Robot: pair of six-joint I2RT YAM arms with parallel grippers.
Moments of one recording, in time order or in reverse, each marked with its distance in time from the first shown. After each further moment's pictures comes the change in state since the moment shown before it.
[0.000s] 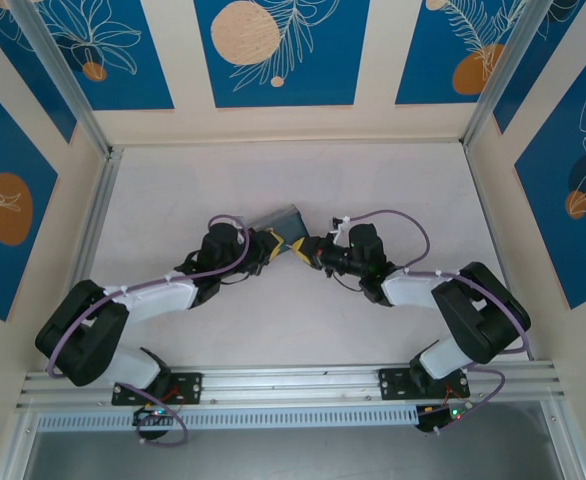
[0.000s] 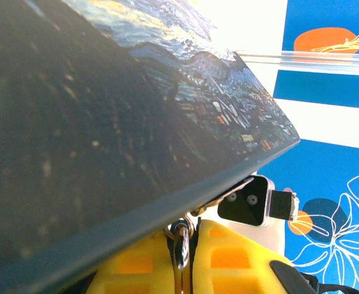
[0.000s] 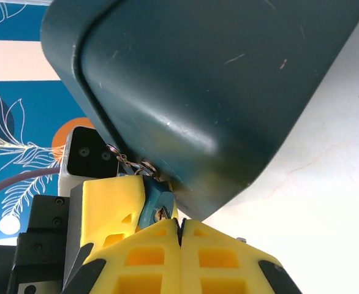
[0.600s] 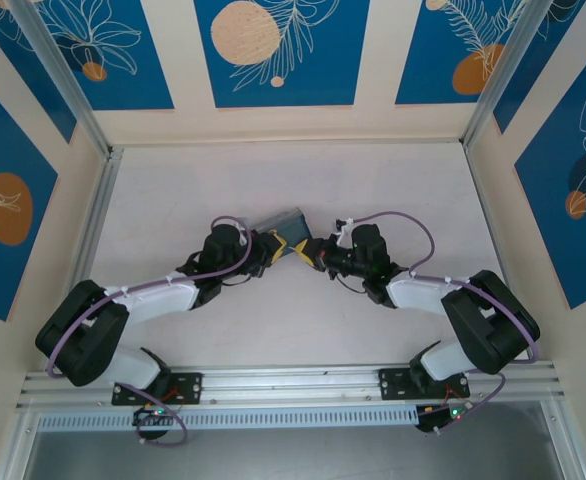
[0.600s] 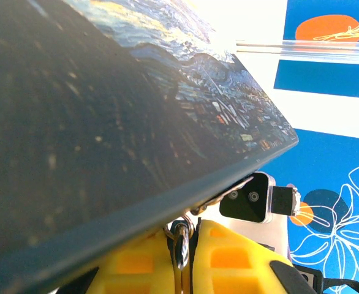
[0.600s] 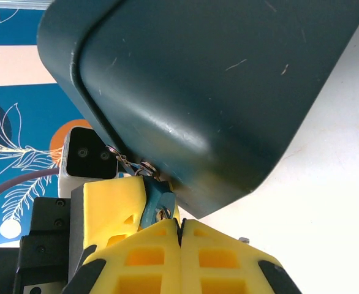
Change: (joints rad) left arm -0.011 0.000 0.000 0.000 0.008 0.000; right arm -0.008 -0.072 -0.010 -0.104 0.002 0.023
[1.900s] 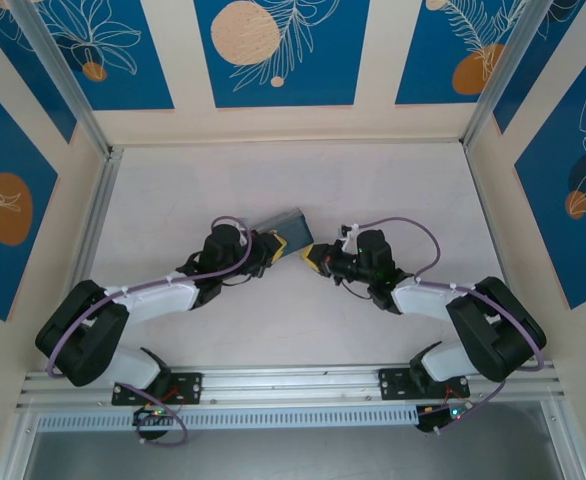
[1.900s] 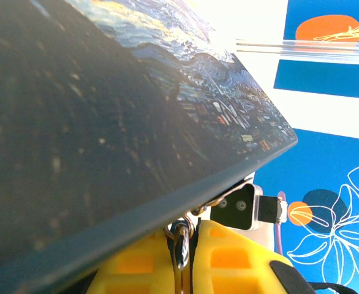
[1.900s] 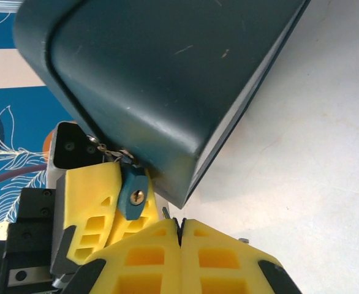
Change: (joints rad) left arm 0.000 0.000 0.000 0.000 0.000 -0.006; right arm -0.014 -0.039 -0.062 -0.007 0.002 -0.005
